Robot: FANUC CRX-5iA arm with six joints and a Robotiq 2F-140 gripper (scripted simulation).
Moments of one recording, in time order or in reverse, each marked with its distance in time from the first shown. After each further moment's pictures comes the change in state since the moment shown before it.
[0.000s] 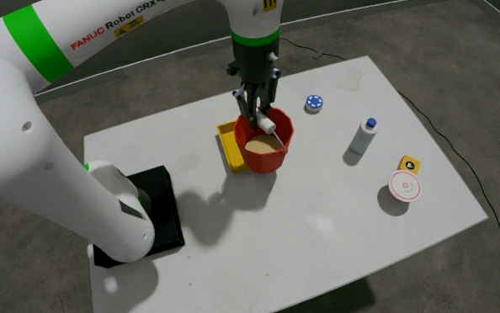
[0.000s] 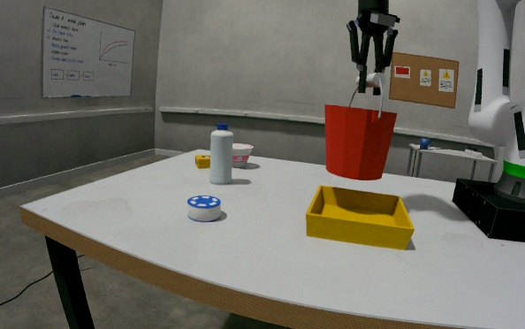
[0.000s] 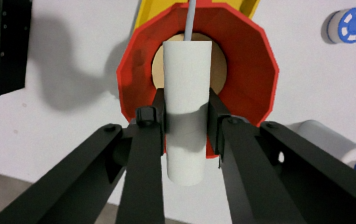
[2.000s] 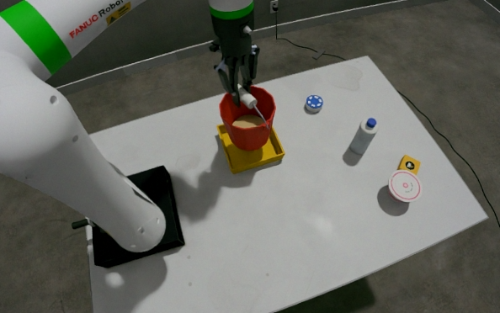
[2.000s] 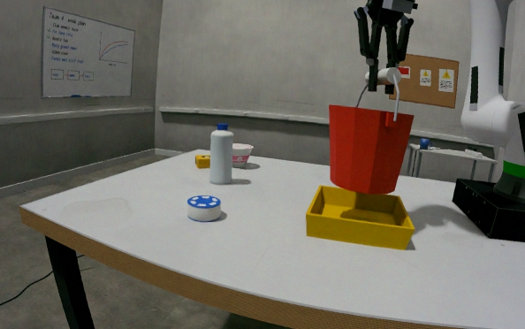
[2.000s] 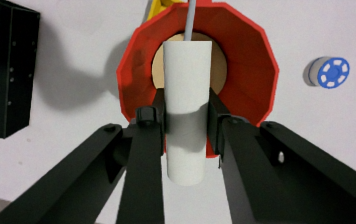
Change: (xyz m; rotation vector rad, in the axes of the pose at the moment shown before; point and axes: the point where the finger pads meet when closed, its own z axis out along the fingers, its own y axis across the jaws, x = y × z) arm 0.099 0.018 0.000 0.000 0.000 0.000
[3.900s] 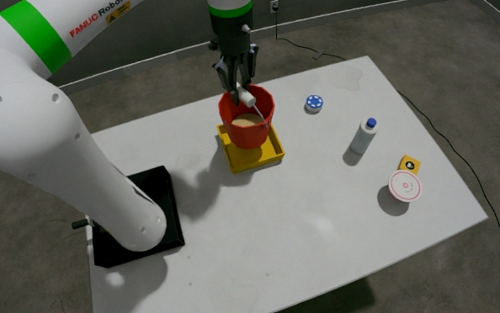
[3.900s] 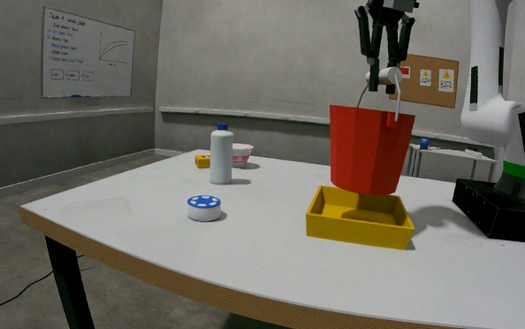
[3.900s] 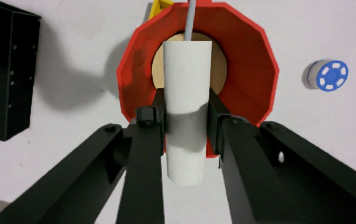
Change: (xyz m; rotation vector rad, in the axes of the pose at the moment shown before) arm 0.007 0.001 0.000 0.000 0.000 0.000
